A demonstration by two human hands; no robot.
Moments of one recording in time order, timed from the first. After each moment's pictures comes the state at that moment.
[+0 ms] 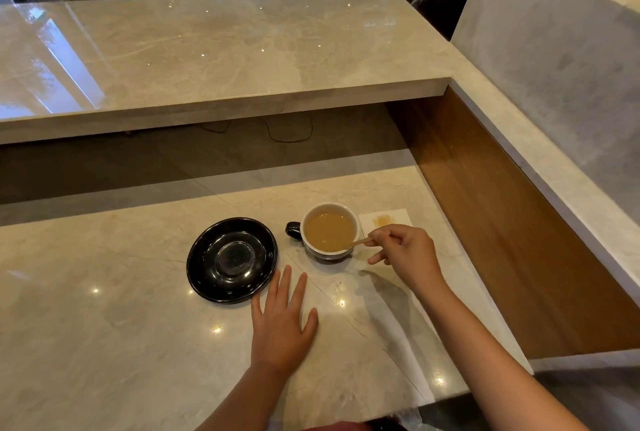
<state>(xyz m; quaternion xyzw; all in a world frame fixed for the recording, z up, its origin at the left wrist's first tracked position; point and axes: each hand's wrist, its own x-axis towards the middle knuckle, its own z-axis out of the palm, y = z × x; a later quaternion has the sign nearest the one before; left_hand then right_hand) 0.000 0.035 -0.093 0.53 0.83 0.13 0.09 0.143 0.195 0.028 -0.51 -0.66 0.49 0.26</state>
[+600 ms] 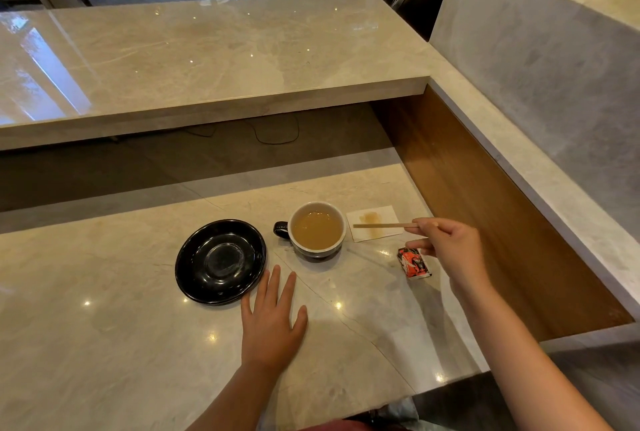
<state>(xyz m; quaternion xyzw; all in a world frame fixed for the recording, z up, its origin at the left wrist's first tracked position) -0.002 0.035 -0.096 0.54 0.83 0.13 0.07 0.206 0.216 0.038 -0.53 -0.53 0.54 0.37</state>
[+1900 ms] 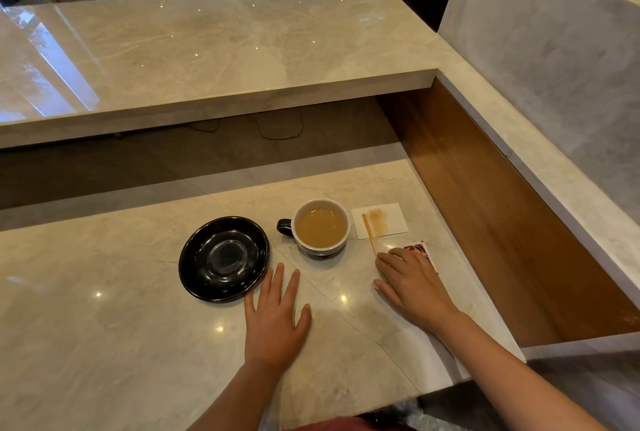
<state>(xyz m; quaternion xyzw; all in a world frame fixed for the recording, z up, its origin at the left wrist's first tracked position) -0.001 0.035 -0.094 0.53 0.83 0.14 0.10 0.208 0.195 -0.052 -0.31 -0.95 0.04 0.08</state>
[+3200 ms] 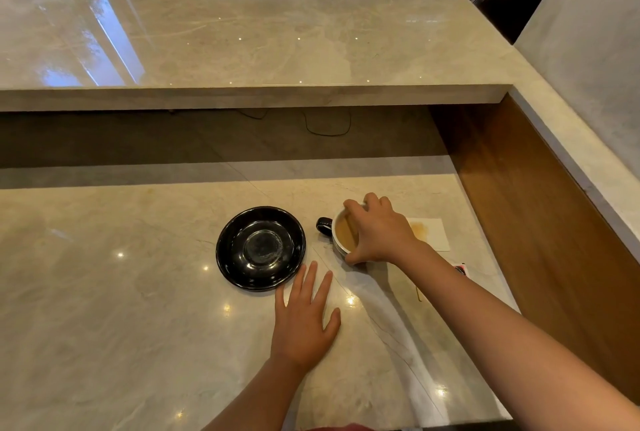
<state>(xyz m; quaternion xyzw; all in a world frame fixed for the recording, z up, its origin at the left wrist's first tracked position) -0.001 0.035 -0.092 0.53 0.84 0.13 0.10 0.053 0.223 0.018 -0.34 -0.93 0.12 -0.10</state>
